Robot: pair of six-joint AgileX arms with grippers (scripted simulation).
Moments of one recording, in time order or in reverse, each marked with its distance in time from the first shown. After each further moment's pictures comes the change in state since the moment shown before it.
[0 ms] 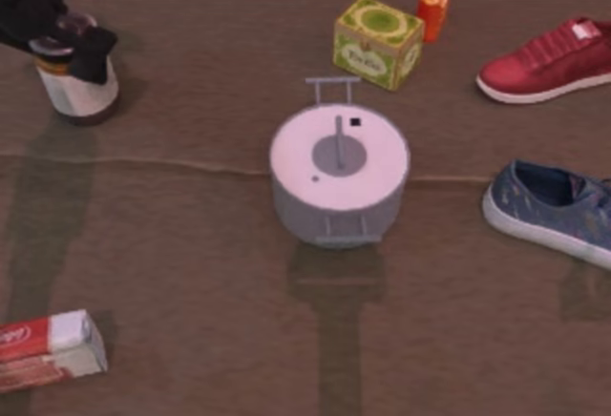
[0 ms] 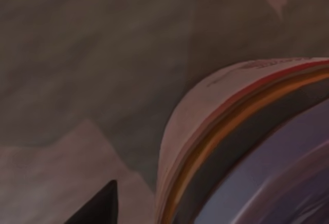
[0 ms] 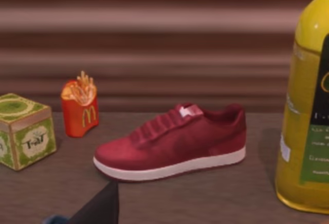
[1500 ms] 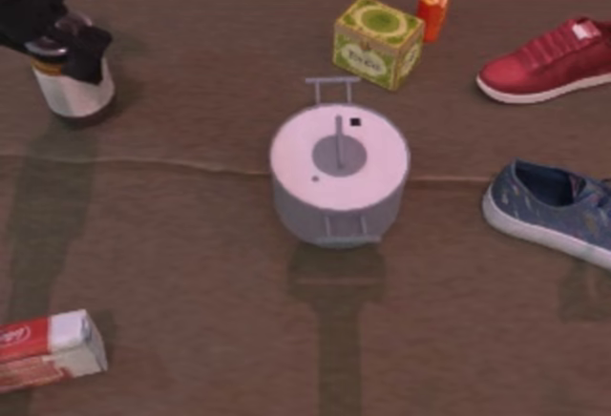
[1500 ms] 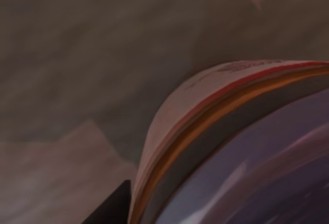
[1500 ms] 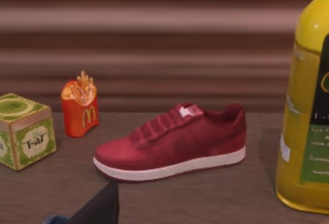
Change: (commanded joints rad) left arm 0.005 -0.030 -0.033 -0.006 0.000 0.002; right arm 0.000 0.000 0.000 0.000 0.000 0.000
